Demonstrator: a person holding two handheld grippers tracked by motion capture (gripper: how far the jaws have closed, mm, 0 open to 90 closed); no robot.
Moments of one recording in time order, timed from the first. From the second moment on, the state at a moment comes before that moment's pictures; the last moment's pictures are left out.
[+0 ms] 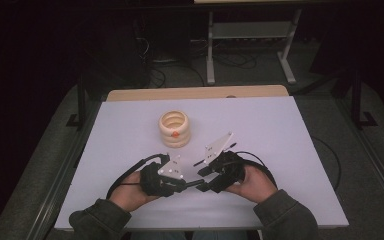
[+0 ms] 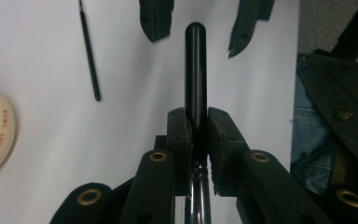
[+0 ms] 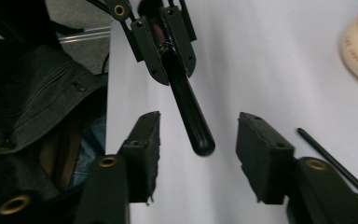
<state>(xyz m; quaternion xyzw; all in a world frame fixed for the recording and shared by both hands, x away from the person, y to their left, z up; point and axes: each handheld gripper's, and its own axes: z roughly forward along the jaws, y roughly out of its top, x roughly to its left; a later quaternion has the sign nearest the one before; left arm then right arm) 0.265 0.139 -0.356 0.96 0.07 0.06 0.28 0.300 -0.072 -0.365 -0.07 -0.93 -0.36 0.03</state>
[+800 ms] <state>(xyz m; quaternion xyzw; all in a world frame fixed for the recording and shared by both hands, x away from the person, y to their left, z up) 0.260 0.130 -0.356 0.96 0.03 0.02 0.29 0.288 -0.071 -0.371 -0.01 -0.93 -0.36 0.06</state>
